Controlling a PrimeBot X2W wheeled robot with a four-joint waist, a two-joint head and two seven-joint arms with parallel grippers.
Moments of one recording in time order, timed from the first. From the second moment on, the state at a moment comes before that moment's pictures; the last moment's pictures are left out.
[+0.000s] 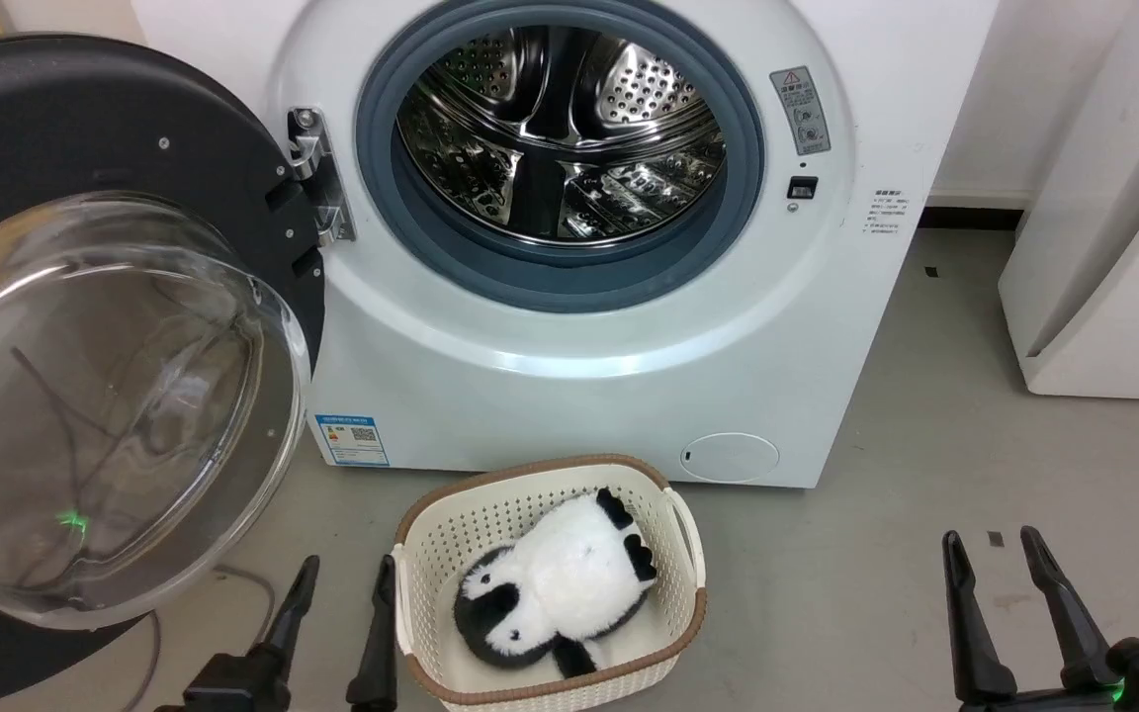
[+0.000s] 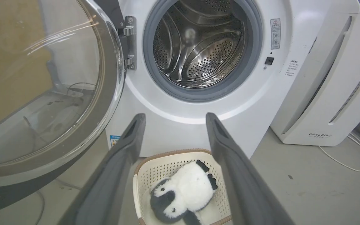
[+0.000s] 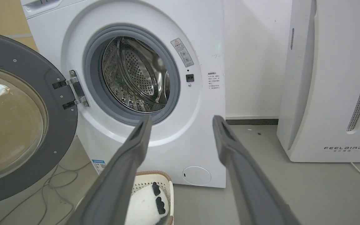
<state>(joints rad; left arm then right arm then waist) 0.10 0.08 -0.09 0.09 -0.20 -0.03 -0.26 0.16 -0.07 -0.02 -0.05 0.21 0.13 -0.26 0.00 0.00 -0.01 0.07</state>
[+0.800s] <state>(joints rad) 0.10 0.08 -0.08 0.09 -0.19 -0.03 -0.22 0.15 -0.07 -0.02 -0.04 0.18 0.13 -0.22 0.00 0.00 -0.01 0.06</state>
